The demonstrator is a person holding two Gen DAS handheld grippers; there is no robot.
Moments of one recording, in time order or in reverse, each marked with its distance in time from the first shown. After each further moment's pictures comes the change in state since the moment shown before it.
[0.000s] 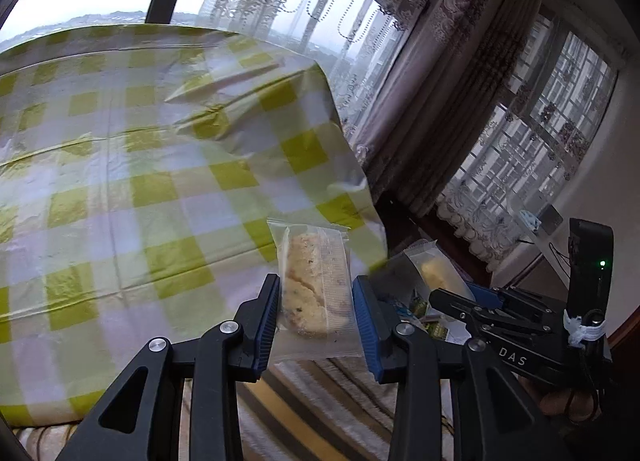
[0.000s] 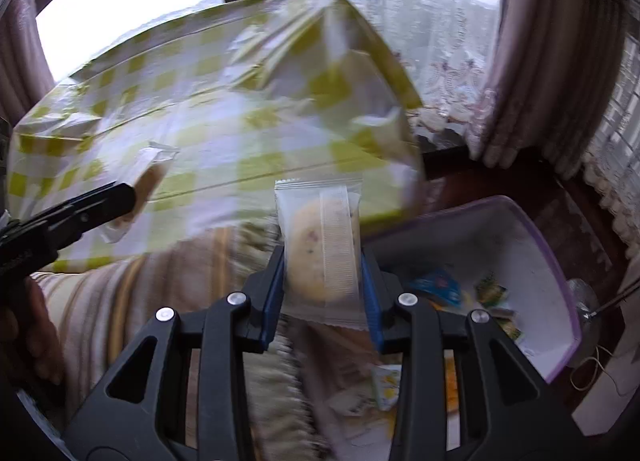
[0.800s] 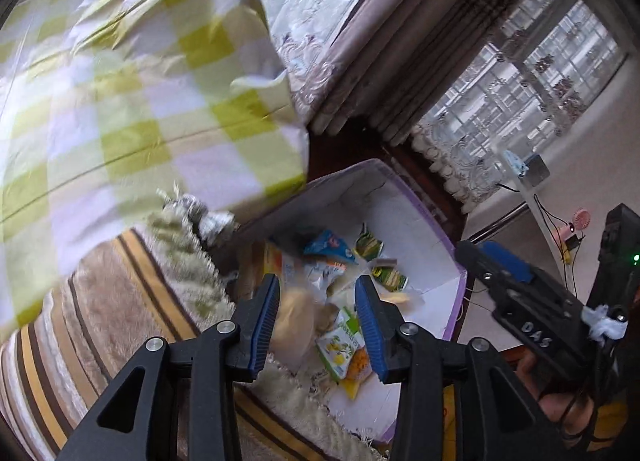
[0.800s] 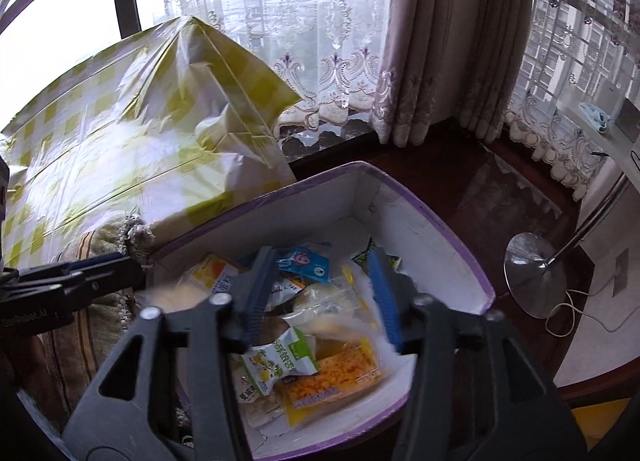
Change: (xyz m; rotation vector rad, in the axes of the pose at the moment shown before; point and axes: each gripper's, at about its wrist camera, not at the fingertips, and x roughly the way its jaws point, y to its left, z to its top) left arm 0.087 -0.083 -0.025 -0.035 0.279 -0.075; right arm -0.020 -0.109 -0.032 0.194 -0.037 -0.216
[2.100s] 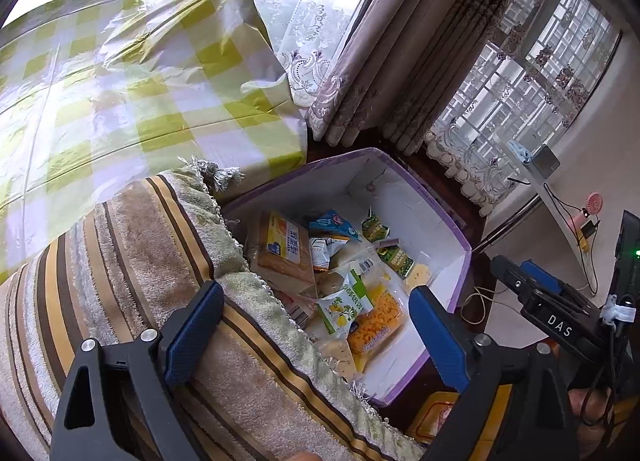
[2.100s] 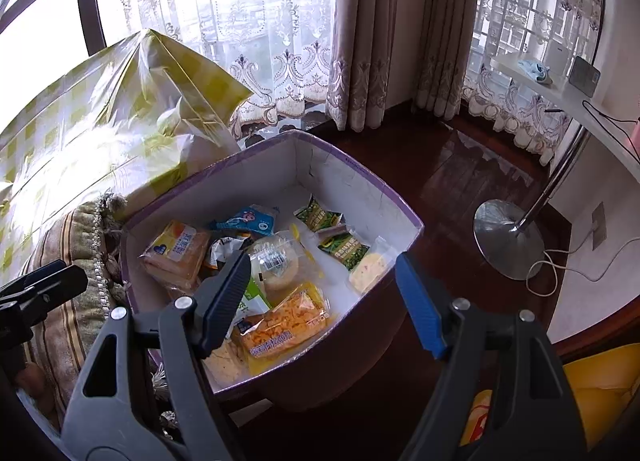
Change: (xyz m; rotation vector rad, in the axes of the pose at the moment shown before) left arm -0.024 -0.030 -0.052 0.044 -0.087 0.101; right arm -0.040 -0.053 -0.049 0.104 0.000 -0.083
